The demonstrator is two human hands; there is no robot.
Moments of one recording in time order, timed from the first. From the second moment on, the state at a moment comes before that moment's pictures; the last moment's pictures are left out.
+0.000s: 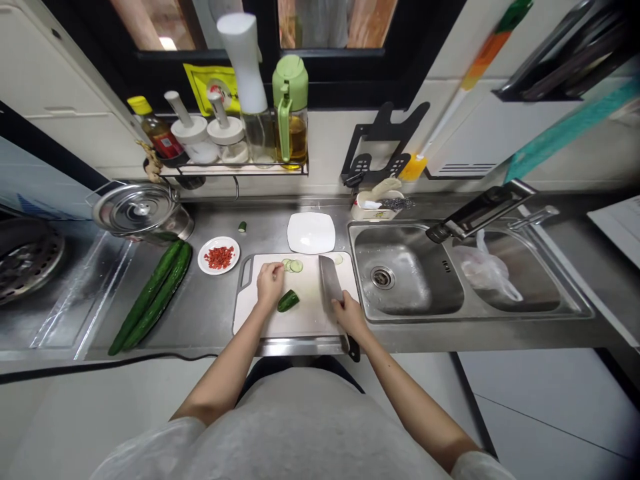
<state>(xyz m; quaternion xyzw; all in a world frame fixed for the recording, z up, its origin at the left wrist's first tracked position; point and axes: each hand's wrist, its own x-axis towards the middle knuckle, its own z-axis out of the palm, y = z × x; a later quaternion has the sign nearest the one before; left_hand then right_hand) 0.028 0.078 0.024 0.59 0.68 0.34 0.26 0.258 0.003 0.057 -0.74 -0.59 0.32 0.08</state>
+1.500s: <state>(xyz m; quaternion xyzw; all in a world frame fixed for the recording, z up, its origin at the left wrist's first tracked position) 0.012 0.004 -0.019 0.75 0.54 0.36 0.13 0.195 -0.016 0.100 -0.59 -0.76 0.24 -0.14</state>
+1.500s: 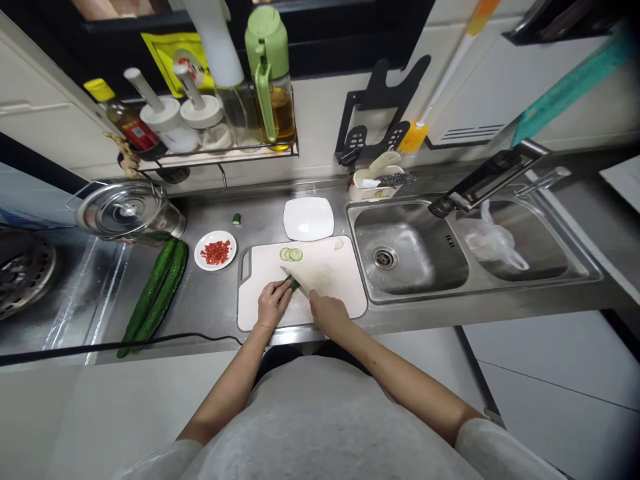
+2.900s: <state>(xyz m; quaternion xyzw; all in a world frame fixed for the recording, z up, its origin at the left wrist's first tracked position) 0.011 0.008 -0.019 0.74 0.54 0.37 0.16 0.195 -0.013 0.104 -0.58 -0.76 0.25 -0.16</state>
